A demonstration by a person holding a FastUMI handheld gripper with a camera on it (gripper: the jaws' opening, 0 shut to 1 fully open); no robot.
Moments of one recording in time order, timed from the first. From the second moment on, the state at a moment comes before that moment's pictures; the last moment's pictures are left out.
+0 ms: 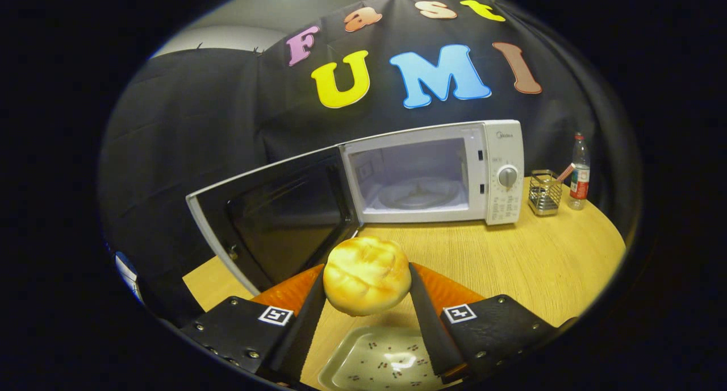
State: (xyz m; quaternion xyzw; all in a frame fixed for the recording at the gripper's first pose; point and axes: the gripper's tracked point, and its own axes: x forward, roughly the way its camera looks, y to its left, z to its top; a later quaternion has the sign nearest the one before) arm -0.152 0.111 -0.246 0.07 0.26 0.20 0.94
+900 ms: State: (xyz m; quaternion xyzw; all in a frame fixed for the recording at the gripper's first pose) arm 0.080 0.130 -0.283 0.26 0.23 0.05 0.94
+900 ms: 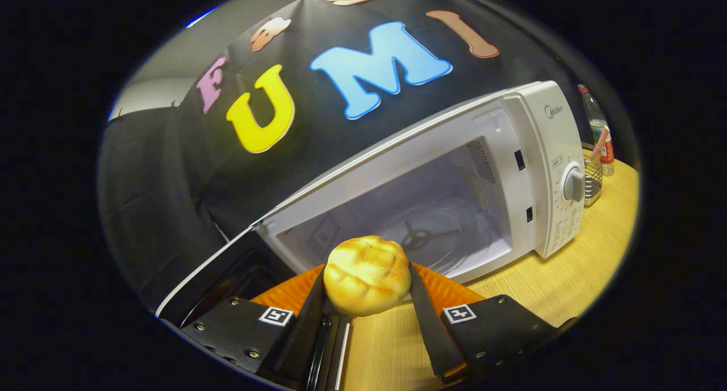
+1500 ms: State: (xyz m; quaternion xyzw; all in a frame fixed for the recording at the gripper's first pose) arm 0.156 0.122 -0.328 0.32 0.21 0.01 0.92
